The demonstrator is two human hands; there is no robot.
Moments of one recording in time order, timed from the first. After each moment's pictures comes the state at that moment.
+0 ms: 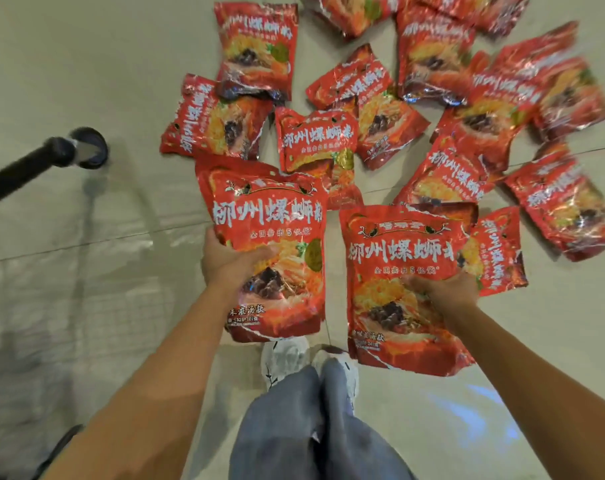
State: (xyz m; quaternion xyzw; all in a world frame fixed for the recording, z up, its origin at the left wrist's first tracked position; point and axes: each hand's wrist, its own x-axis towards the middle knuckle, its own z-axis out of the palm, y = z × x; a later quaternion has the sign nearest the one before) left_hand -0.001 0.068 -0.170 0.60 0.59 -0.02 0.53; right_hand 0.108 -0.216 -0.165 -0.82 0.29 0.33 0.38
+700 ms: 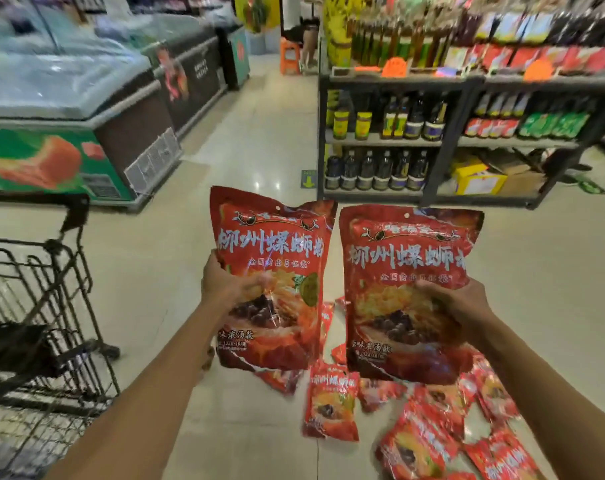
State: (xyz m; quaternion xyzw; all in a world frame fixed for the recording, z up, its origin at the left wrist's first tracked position) left_hand 0.081 0.168 0.394 0.67 0.48 0.24 0.51; right_hand 0.278 -0.110 0.404 -0.74 -0.07 0.24 0.62
